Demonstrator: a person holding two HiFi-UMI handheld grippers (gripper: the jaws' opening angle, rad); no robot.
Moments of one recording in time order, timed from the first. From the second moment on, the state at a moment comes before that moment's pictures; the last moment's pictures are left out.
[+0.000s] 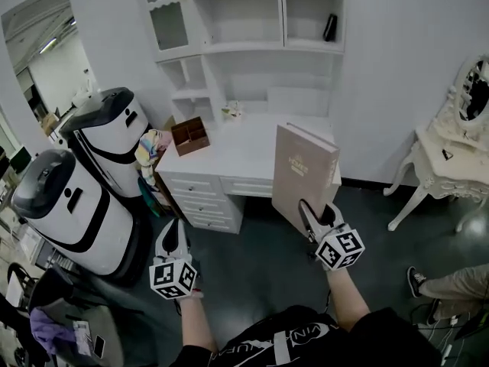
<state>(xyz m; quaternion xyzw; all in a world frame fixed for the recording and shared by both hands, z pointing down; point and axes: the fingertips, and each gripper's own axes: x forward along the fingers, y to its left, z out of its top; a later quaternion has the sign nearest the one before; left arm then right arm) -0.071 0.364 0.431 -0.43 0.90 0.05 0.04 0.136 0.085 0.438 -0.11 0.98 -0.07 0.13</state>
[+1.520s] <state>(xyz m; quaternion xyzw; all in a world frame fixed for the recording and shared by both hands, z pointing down) -0.284 0.004 0.375 -0.55 0.83 0.05 0.05 -0.052 -0.206 0.381 -0.19 0.96 -0.08 0.20</state>
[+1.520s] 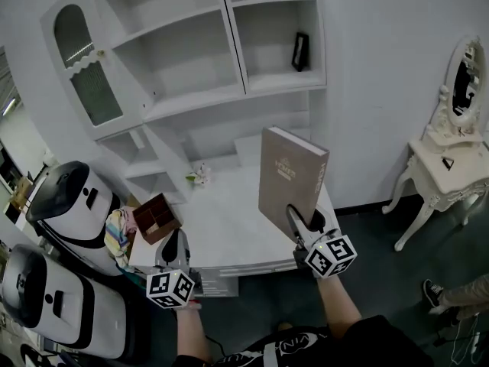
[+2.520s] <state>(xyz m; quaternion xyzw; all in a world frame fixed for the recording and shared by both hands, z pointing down) -0.363 -0.243 0.326 -0.66 0.75 0.07 0.06 -0.111 -0.358 0.220 -0.26 0.93 0.03 0.25</state>
